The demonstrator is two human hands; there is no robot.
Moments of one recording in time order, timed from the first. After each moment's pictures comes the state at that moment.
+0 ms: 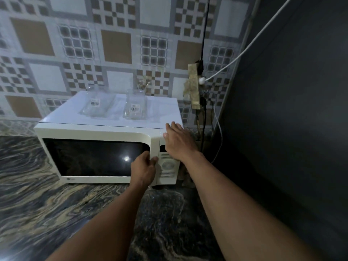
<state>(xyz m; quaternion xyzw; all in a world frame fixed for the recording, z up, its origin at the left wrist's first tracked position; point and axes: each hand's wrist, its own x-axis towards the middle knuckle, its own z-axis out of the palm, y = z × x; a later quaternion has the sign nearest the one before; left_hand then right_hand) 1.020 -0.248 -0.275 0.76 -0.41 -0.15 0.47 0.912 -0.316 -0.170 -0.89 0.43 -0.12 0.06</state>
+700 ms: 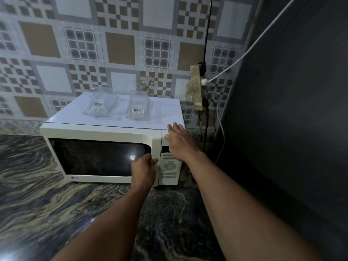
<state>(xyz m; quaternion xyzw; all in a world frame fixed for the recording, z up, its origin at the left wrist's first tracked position) 1.019 -0.247 -0.283 0.76 -0.42 -0.12 0.48 0.906 -0.319 -0.168 -0.90 0.42 -0.10 0.08</state>
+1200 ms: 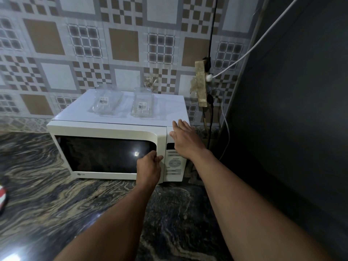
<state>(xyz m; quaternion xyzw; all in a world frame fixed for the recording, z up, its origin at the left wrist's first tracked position) 1.020 -0.245 -0.285 0.76 -0.42 -0.12 0.48 0.906 -0.318 -0.170 -0.90 0.42 -0.10 0.08</state>
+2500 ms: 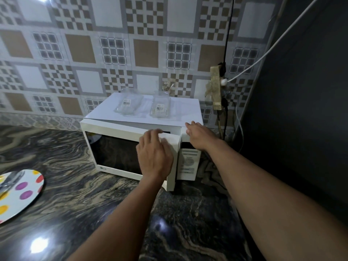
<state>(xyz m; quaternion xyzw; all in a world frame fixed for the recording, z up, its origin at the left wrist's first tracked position) 1.011 -0.194 -0.213 0.76 -0.44 0.15 0.46 0.907 -0.331 -0.155 -0.91 0.41 -0.04 0.07</state>
